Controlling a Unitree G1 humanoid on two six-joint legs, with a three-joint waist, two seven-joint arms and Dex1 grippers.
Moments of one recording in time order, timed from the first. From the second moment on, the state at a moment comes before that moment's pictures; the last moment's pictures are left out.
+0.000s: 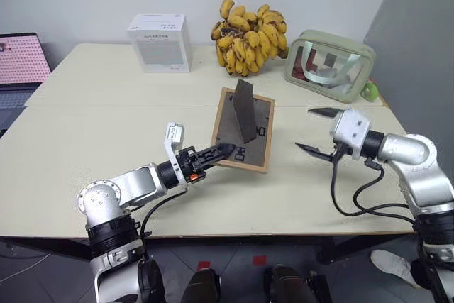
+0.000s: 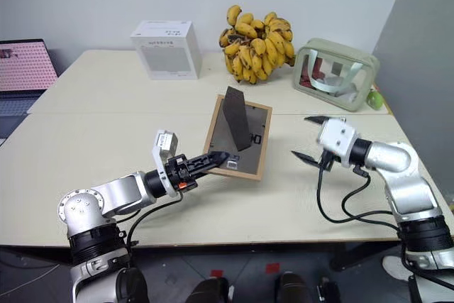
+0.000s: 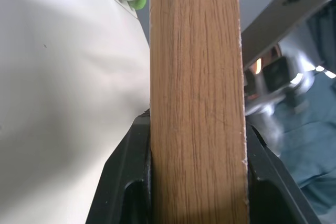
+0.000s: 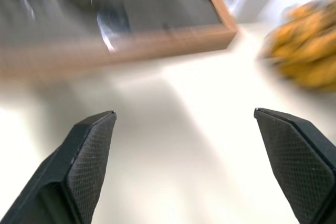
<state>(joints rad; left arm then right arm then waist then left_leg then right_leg) -0.49 0.22 0.50 0.04 -1.60 1.45 0.00 -0.50 -0.77 0.09 0.14 -0.15 -0.45 0.70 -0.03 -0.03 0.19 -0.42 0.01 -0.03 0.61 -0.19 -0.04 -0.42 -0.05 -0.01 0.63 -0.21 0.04</state>
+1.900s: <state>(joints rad) -0.08 0.82 0.21 -0.62 -0.93 0.78 -0.25 -1.09 -0.12 0.05 1.13 0.27 0.17 1.14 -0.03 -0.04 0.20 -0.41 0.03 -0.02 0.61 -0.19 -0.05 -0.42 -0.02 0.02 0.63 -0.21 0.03</state>
